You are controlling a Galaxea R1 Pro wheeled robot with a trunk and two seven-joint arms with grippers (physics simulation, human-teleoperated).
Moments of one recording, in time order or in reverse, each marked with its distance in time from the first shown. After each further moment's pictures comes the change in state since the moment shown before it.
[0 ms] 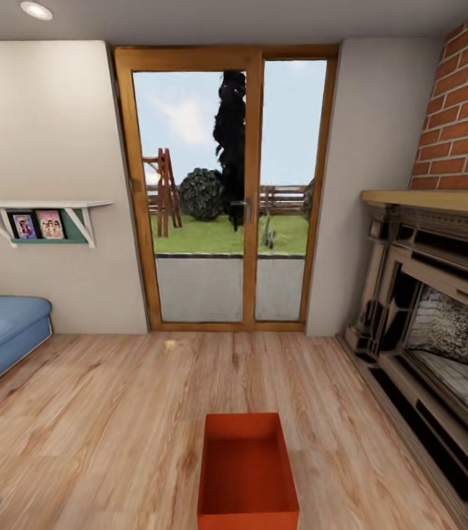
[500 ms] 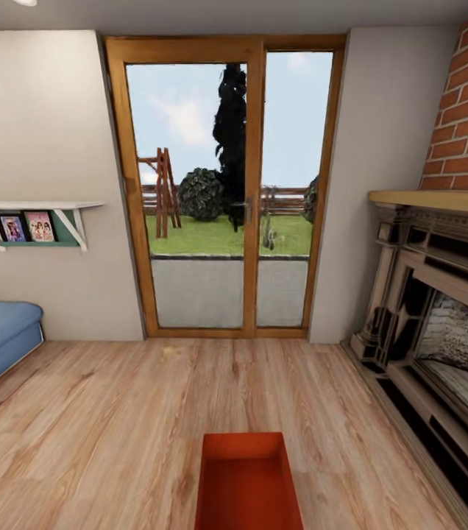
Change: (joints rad) left arm 0.000 0.000 0.000 0.000 0.000 0.000 0.000; right arm 0.000 0.001 0.000 0.000 0.000 0.000 0.000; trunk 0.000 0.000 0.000
